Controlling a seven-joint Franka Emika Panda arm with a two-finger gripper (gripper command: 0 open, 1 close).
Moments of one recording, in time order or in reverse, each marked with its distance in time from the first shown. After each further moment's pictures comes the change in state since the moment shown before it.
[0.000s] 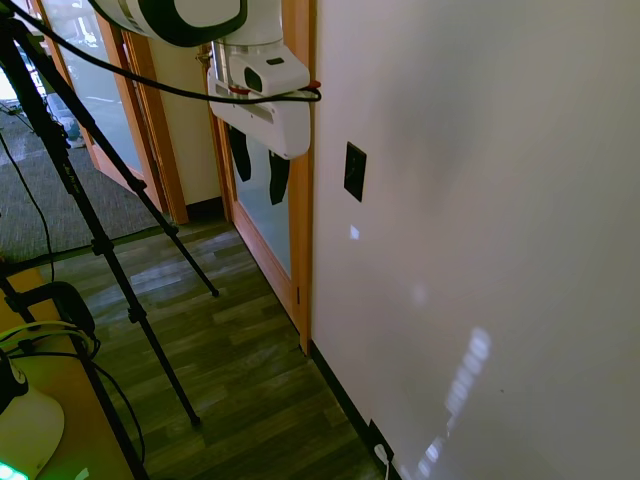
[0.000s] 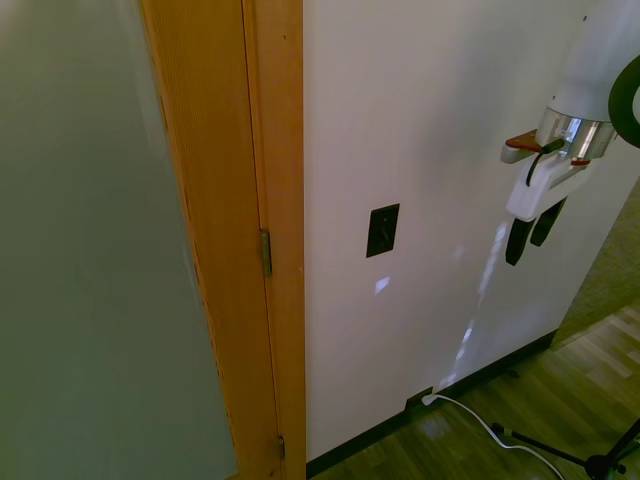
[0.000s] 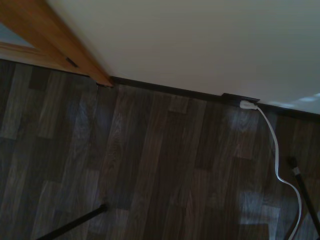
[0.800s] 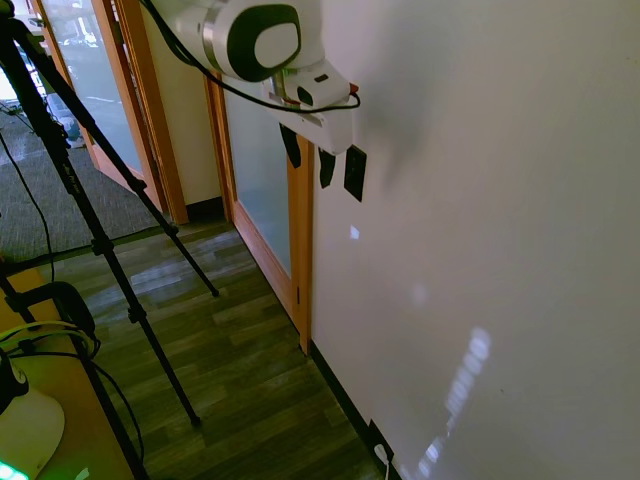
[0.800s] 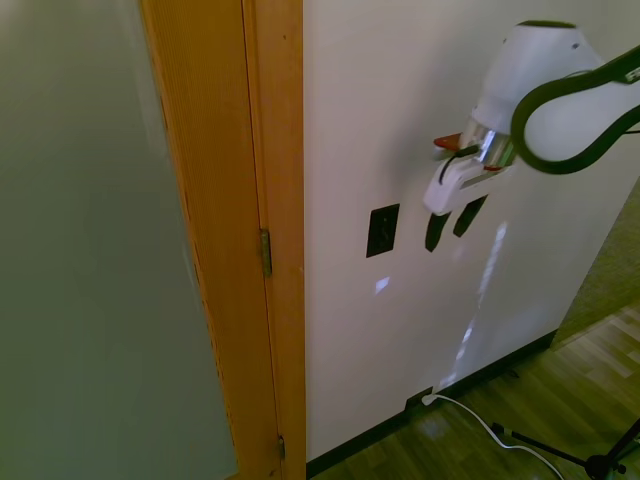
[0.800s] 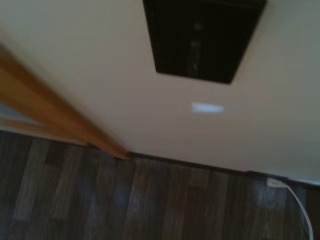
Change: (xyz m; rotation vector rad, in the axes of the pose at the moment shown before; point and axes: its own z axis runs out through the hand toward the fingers) arm 0.056 -0.115 0.056 0.157 0.120 0.051
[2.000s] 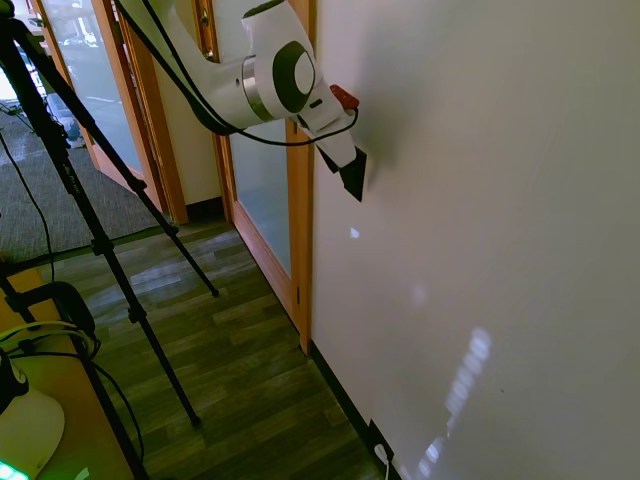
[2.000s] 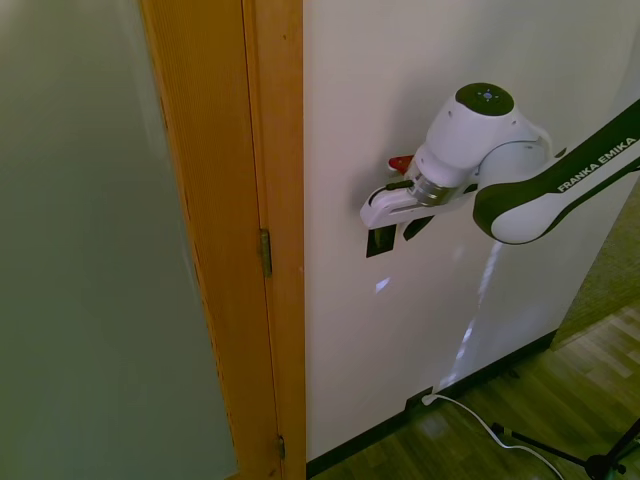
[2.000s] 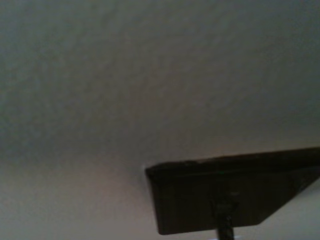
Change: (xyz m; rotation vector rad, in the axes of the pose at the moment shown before) arm -0.005 -0.045 0.048 0.111 0.255 0.213
